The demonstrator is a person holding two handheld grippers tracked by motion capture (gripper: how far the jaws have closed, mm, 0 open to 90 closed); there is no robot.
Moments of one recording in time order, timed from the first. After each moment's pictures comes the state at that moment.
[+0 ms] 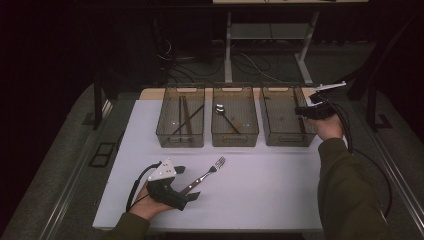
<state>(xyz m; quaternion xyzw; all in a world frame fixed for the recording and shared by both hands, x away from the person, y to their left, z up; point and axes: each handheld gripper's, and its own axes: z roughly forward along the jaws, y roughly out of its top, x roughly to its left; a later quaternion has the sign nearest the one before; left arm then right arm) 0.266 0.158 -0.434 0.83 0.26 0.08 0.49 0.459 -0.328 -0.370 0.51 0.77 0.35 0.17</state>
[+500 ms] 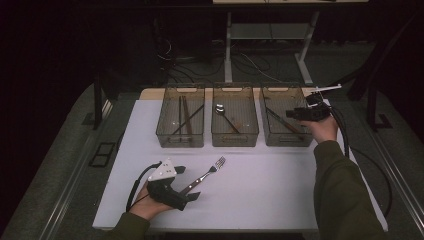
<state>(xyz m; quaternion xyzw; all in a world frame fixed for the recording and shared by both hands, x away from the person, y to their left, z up) 0.266 0.157 -0.435 0.83 0.26 0.08 0.49 0.460 -0.320 -0.379 0.52 0.75 0.38 0.15</state>
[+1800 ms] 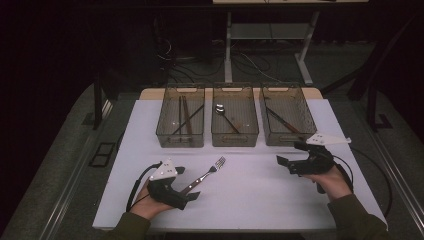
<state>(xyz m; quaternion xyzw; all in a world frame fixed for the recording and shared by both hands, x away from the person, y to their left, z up) 0.268 0.158 -0.437 0.84 0.27 0.08 0.47 0.306 -0.285 -0.400 0.41 0.77 0.46 0.15</state>
